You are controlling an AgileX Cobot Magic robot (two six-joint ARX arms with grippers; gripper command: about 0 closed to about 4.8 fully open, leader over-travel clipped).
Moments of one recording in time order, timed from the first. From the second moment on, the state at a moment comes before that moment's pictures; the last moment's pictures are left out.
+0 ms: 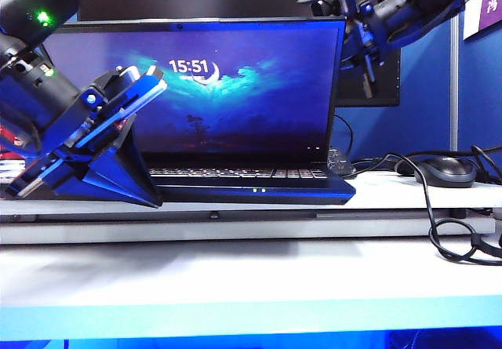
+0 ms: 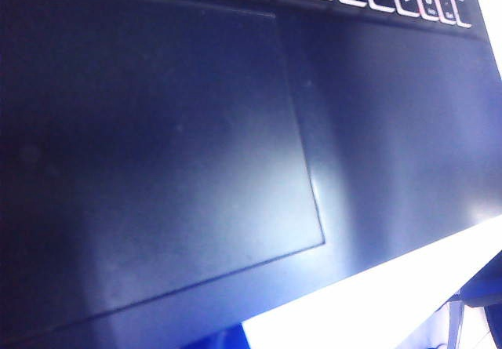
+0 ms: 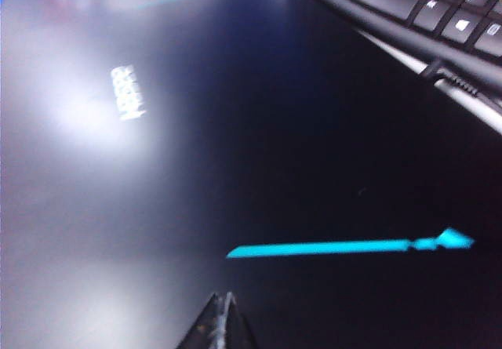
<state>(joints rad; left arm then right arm) -0.52 1.35 0.58 0.09 0.26 -0.44 0.21 1.85 1.64 -0.75 -1.00 -0.15</state>
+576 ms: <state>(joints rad) -0.52 1.35 0.58 0.09 0.26 -0.44 0.24 1.80 1.64 -0.86 -0.98 -0.20</state>
